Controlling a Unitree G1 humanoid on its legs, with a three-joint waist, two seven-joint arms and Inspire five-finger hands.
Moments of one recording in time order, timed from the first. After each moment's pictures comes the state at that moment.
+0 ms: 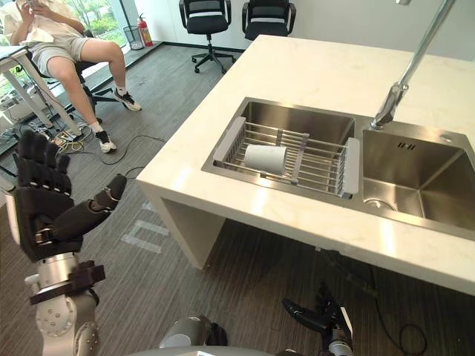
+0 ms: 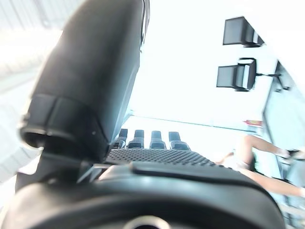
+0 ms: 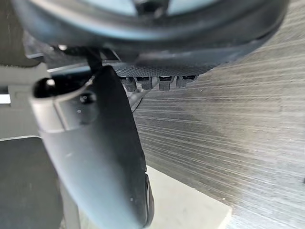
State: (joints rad) left arm 0.31 0.16 0.19 -0.35 -0.31 -0.53 0.05; right arm 0.28 -0.09 -0.35 0.90 0.17 -0.42 0.28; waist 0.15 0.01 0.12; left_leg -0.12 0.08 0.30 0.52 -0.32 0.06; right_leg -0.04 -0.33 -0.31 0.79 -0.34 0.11
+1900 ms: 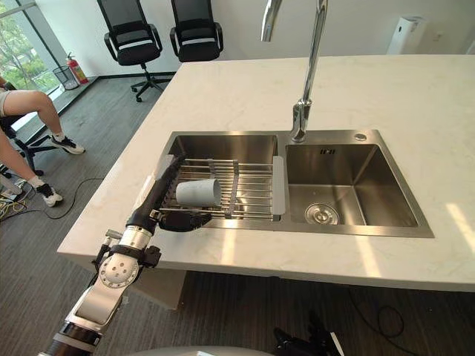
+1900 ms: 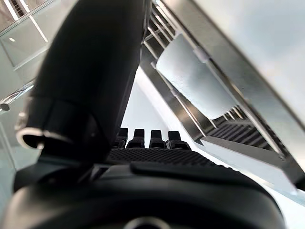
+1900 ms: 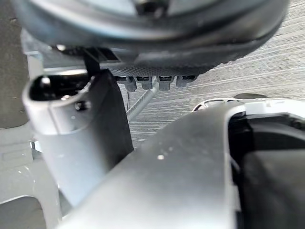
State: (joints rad) left arm 0.02 0.43 -0.21 -0.02 0.16 -0.11 0.13; right arm 0.47 -0.11 -0.16 0.76 0.08 -0.36 0.20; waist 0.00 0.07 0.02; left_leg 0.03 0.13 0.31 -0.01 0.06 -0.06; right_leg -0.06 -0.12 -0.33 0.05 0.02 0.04
